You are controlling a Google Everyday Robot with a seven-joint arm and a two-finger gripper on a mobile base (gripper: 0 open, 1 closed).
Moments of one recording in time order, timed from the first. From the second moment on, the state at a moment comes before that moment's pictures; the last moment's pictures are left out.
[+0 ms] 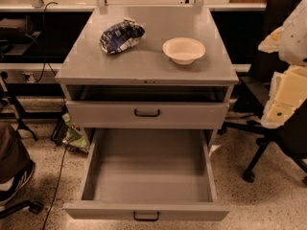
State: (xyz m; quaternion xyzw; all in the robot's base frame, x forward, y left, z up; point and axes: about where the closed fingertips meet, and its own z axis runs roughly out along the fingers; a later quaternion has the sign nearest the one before) arm 0.438 -0.217 0.976 -0.60 0.78 -0.03 0.16
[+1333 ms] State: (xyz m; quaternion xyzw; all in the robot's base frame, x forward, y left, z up) arm 0.546 -0.159 0.995 -0.57 0.76 0.05 0.32
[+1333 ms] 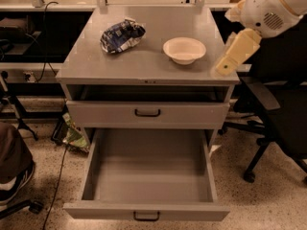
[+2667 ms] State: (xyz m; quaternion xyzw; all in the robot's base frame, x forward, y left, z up) arm 0.658 -0.089 0.974 -0.51 0.75 0.06 0.41
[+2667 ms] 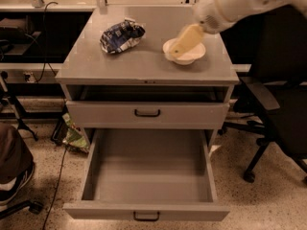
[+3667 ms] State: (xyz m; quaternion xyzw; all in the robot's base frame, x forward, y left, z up) arm 0.732 -0.030 0.947 -0.50 0.75 0.08 0.43
